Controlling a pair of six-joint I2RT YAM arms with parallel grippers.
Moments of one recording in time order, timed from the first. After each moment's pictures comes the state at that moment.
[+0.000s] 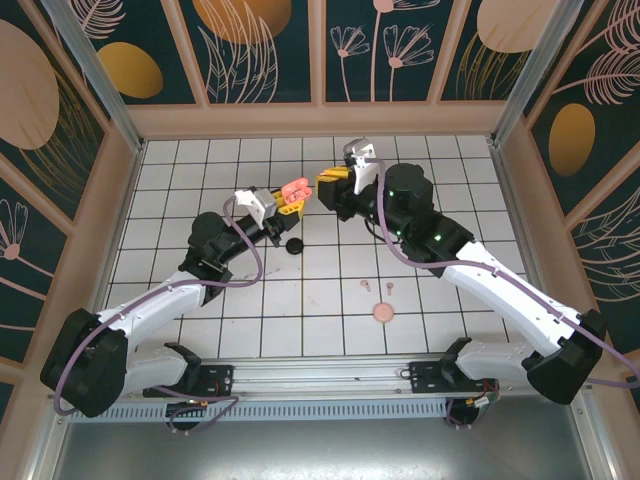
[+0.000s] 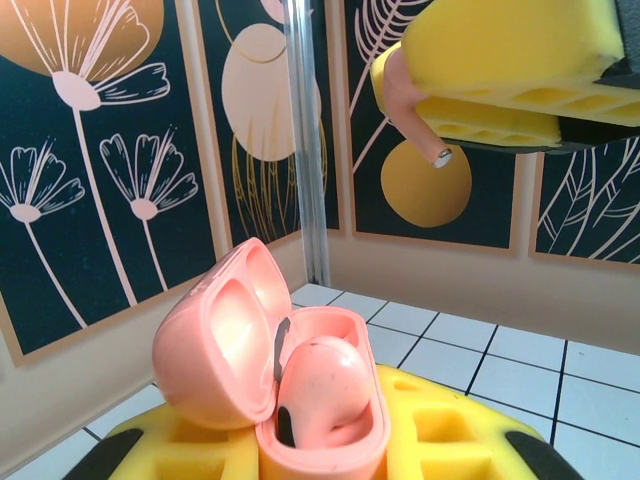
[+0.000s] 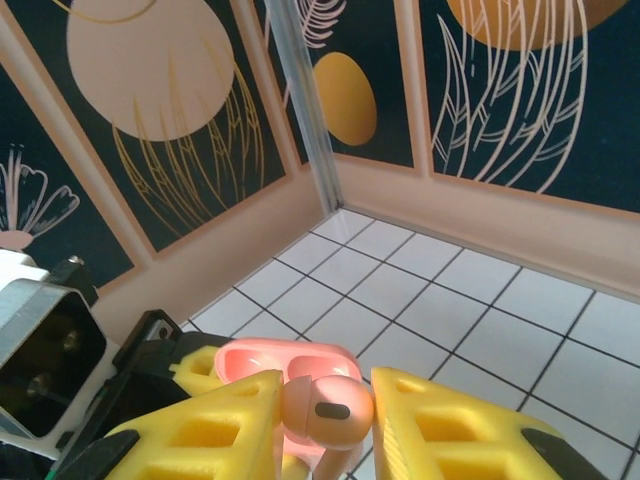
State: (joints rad) left arm -0.55 1.22 0.60 0.80 0.45 -0.02; right arm 0.79 1.20 1.18 -0.08 -0.11 0.21
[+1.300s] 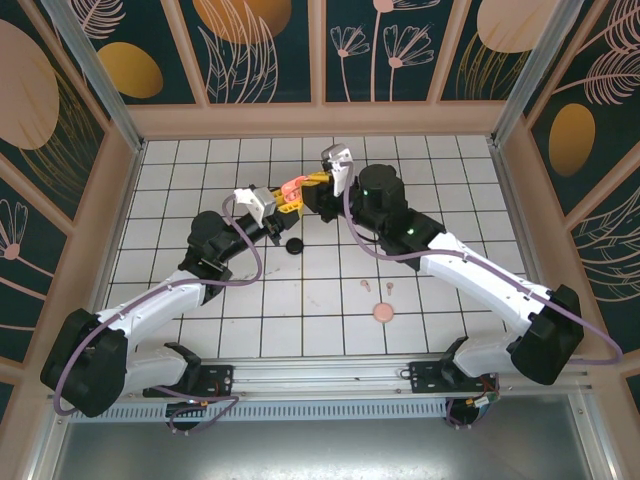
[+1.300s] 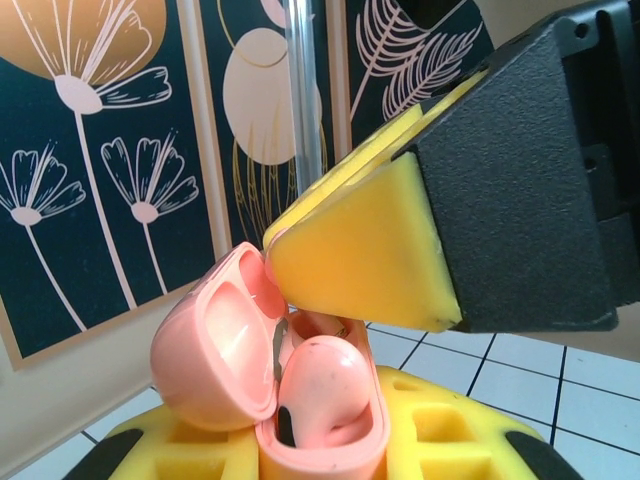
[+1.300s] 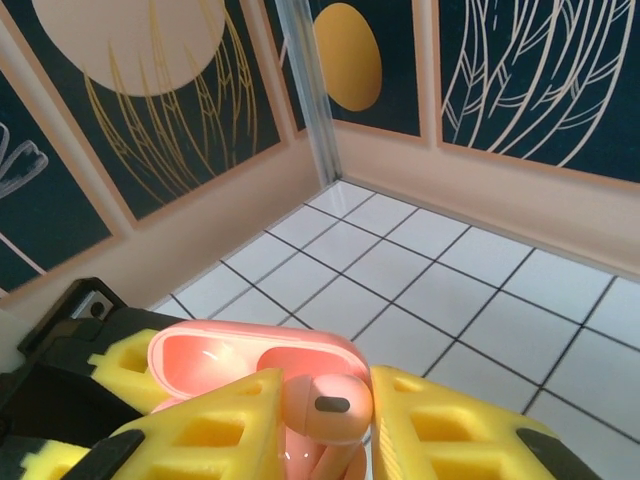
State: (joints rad) left arm -0.55 1.22 0.61 0.80 0.45 -0.03; right arm 0.82 1.33 1.16 -0.01 -0.09 0.16
